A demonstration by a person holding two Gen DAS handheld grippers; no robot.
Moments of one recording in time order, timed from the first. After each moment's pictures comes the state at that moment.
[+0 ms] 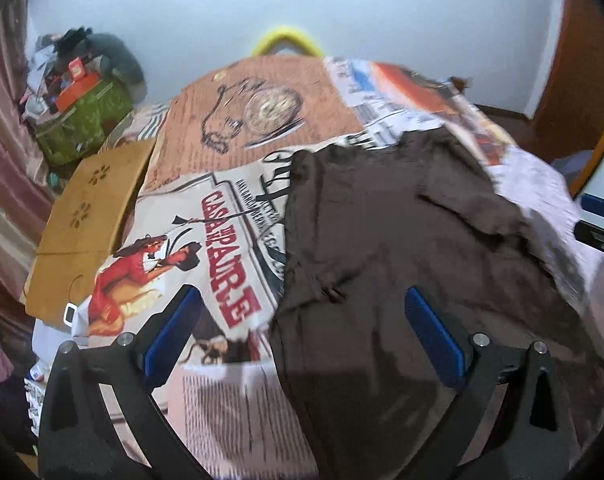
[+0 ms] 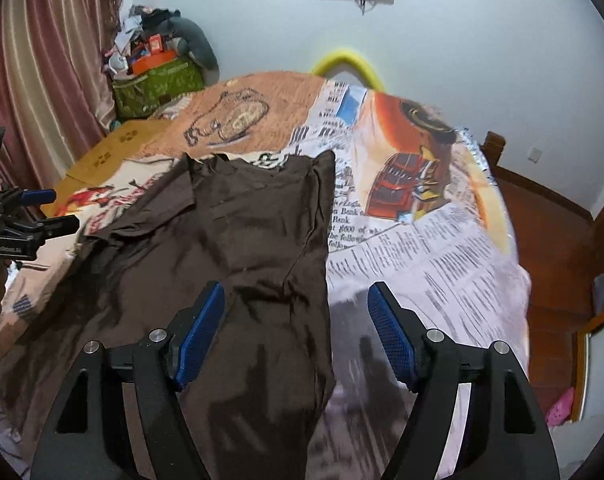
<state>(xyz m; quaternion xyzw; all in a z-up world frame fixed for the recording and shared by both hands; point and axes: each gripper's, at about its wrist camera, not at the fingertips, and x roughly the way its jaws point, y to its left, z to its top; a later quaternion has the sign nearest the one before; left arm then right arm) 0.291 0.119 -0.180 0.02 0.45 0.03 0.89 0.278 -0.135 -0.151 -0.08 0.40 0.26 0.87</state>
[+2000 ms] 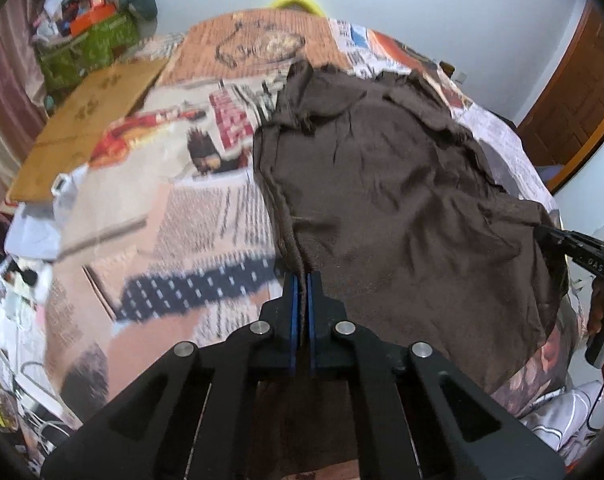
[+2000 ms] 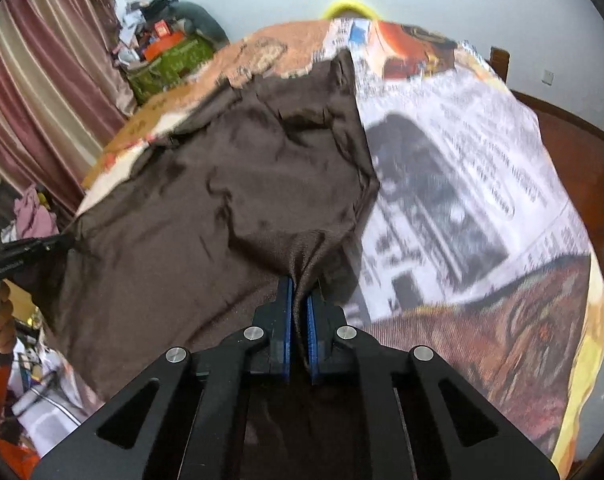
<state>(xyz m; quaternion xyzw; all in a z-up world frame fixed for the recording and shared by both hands) 0.149 0.113 -0.203 -0.08 0.49 0.03 0.87 0.183 -0.172 -0.195 0.00 0.48 0.30 0.83</state>
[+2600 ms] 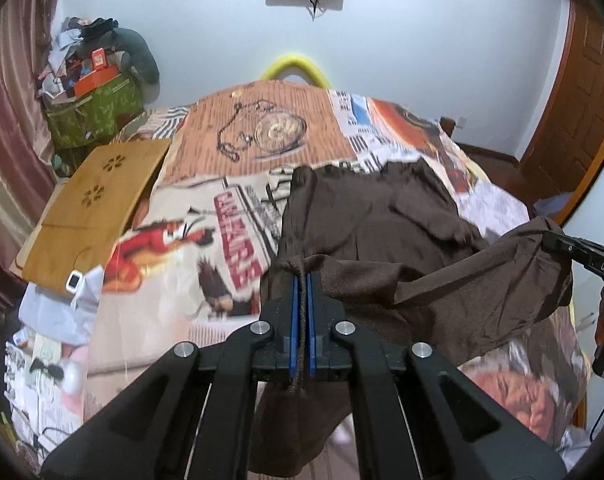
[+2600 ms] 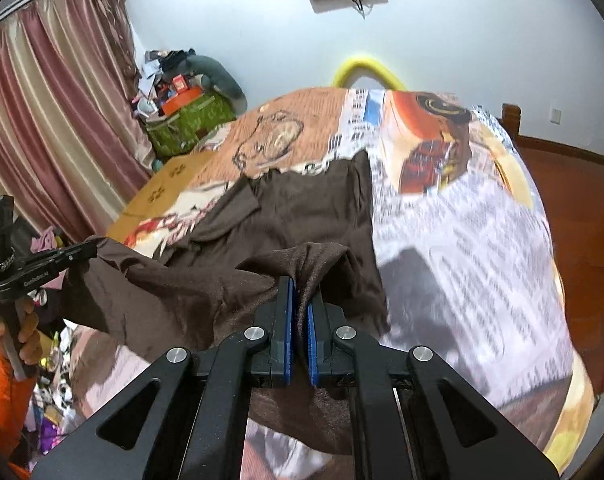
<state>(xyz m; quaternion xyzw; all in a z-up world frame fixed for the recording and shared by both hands) 0.230 0.131 -0.143 -0.05 0.41 0.04 0.91 0.240 -0.157 -0.135 0.04 0.40 0.32 0.86</state>
